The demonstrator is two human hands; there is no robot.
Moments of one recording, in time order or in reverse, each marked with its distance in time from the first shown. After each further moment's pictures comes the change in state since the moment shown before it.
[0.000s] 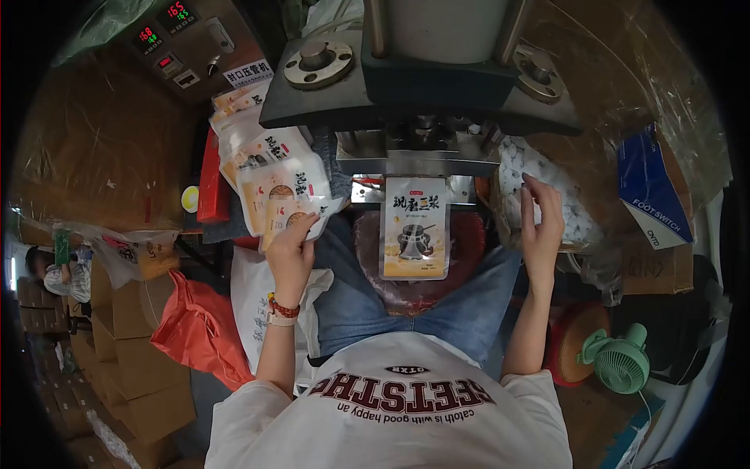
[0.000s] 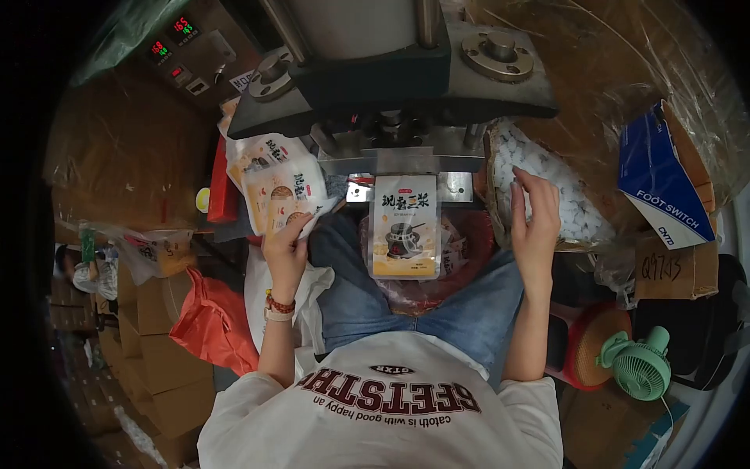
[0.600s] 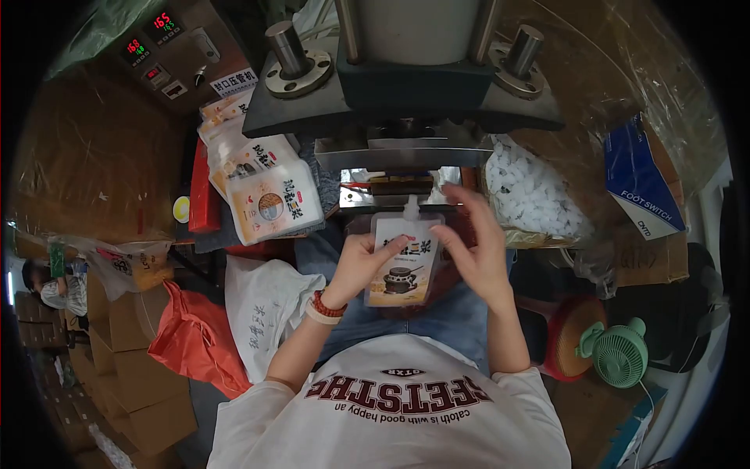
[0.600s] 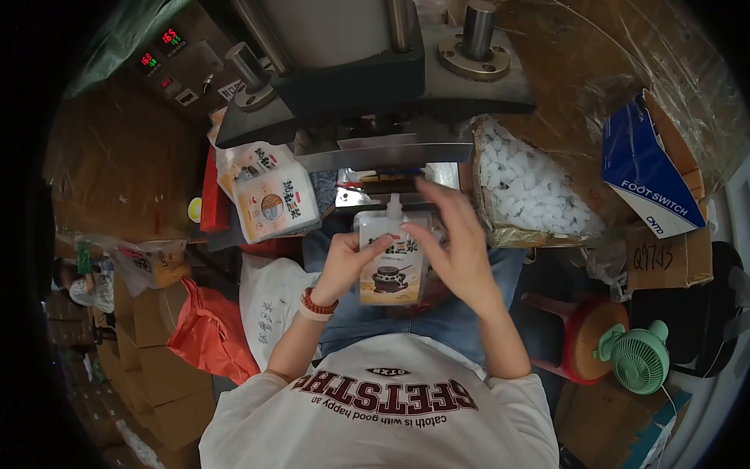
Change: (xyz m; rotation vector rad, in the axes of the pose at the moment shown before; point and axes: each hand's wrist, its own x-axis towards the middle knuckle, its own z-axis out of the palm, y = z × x) left_hand 0.018 0.099 0.038 -1.104 -0.519 -0.295; right_hand -0.011 -0.077 0.016 0.538 -0.198 0.142
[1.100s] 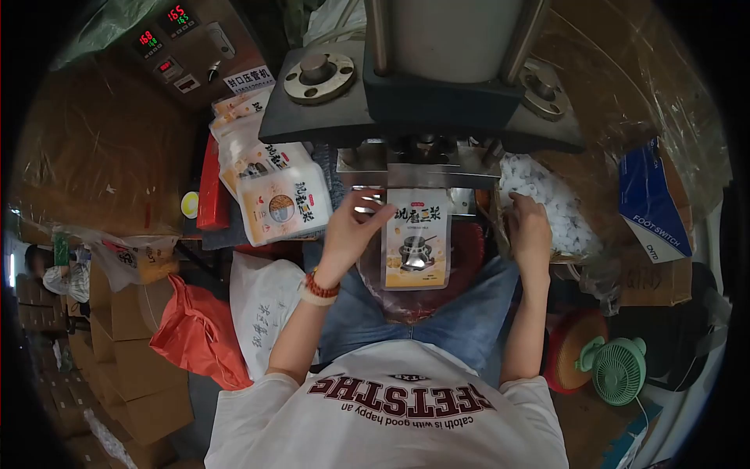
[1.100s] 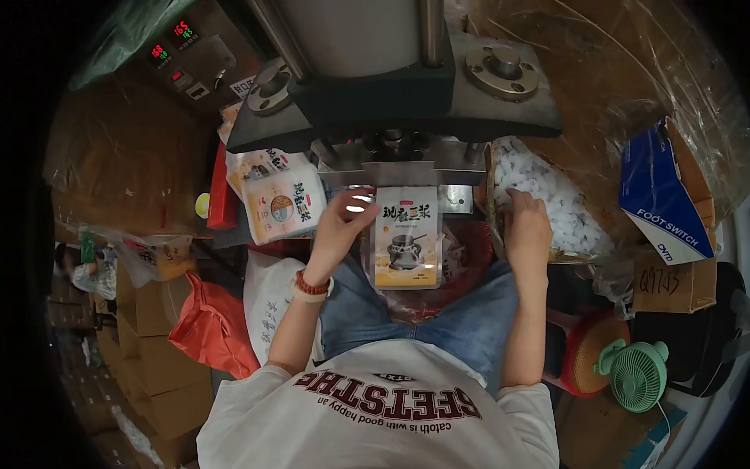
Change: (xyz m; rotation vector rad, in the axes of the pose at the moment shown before) left_hand 0.036 0.008 -0.037 0.221 0.258 -0.096; right_hand 0.010 0.086 -0.054 -0.829 -0.076 0.156
